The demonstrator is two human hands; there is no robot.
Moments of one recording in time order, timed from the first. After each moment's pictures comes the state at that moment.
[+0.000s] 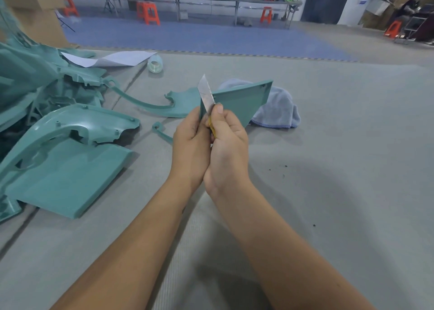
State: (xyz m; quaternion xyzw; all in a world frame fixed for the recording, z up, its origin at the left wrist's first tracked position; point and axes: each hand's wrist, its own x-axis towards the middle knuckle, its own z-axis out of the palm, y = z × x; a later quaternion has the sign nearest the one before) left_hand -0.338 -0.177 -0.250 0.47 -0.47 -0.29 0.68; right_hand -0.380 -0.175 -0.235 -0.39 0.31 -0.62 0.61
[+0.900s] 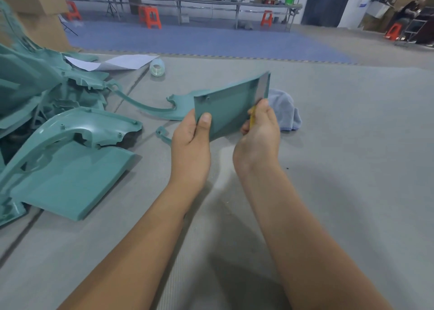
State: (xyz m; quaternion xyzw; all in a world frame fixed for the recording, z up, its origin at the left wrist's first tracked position) left_hand -0.337 -0.175 -0.254 0.49 -0.46 -0.21 0.71; right_hand -0.414 -0.215 -0.224 -0.28 0.31 -0.68 0.60
